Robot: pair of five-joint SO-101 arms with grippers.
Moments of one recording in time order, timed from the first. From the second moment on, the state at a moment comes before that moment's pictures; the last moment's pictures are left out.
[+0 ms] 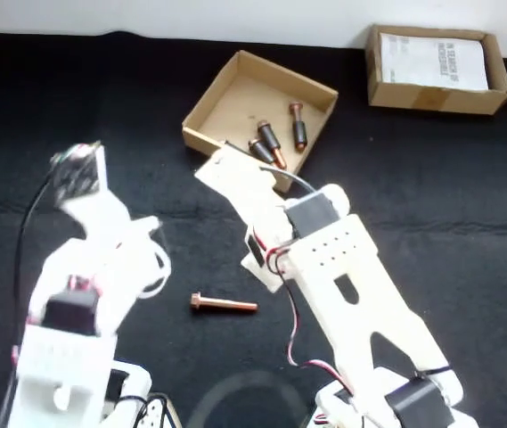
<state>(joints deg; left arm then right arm) 6.0 -60.9 51.5 63.4 26.1 -36.5 -21.4 20.4 85.5 19.8</state>
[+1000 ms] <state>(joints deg) 18.6 -5.6 38.7 78.5 32.6 -22.4 -25.8 31.8 76.4 15.1</state>
